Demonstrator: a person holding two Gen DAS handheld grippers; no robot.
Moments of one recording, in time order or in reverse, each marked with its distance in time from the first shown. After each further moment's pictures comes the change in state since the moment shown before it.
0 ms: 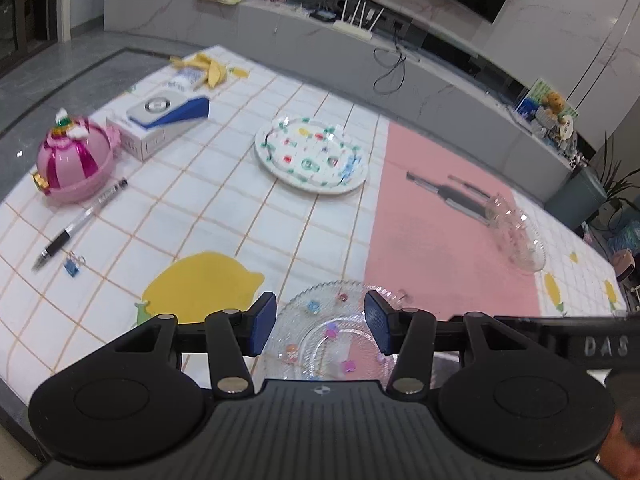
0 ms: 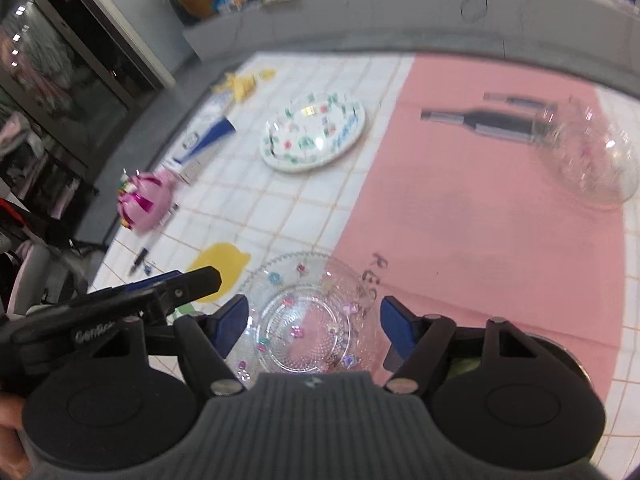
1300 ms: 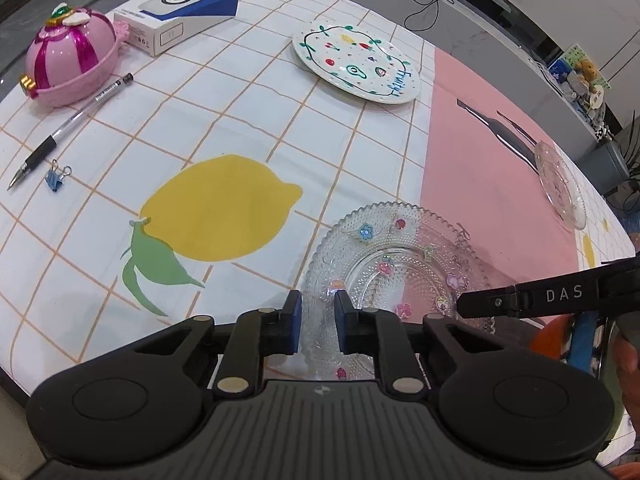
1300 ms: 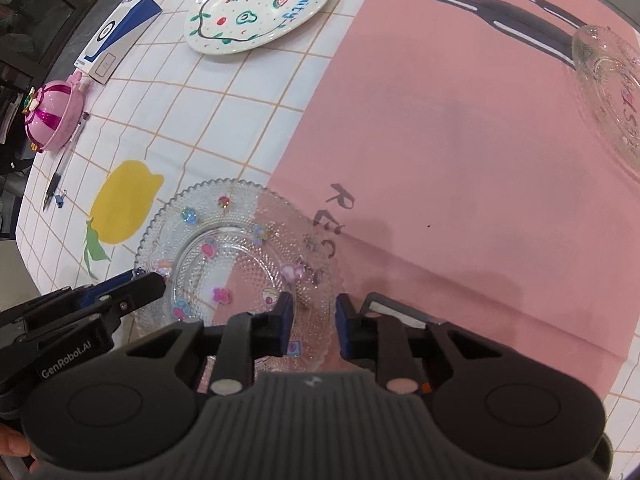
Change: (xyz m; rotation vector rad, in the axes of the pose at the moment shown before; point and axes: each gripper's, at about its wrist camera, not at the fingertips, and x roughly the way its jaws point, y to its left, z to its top) left arm 0.043 0.028 -0.023 -0.068 0.193 0.025; right arm 0.085 -0.014 0.015 -0.027 0.350 -0.134
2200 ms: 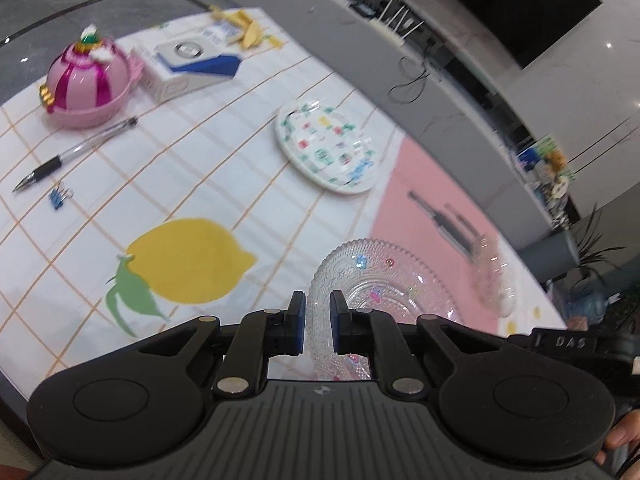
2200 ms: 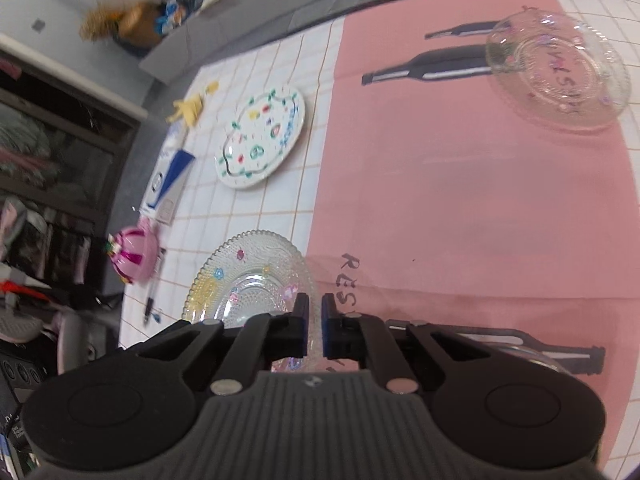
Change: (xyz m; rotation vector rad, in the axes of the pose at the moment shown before) left arm -0.057 -0.005 0.020 -0.183 -0.164 -0.173; right arm -0.077 -0.055 -0.030 0.307 -0.291 0.283
